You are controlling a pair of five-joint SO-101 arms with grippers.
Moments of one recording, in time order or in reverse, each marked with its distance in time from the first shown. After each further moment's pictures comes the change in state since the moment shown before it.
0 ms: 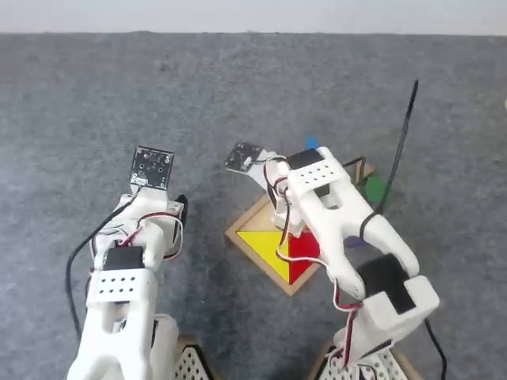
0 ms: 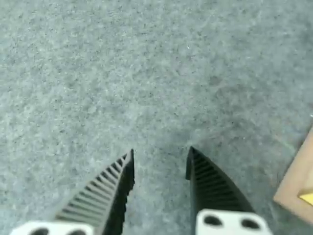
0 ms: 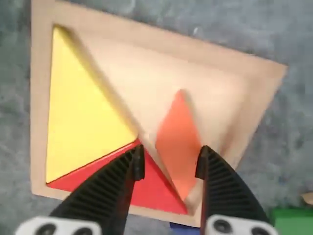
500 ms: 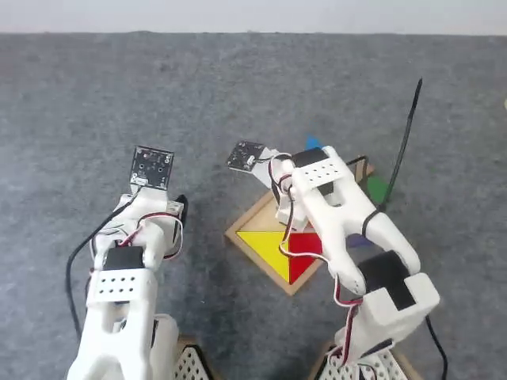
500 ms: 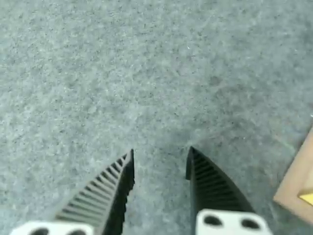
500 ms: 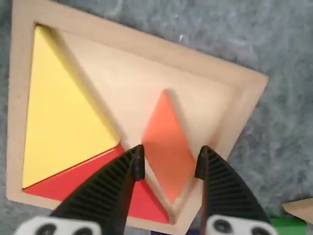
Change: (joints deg) left arm 0.0 0.0 0.0 0.0 0.0; right arm 1.8 1.1 0.0 -3.5 4.3
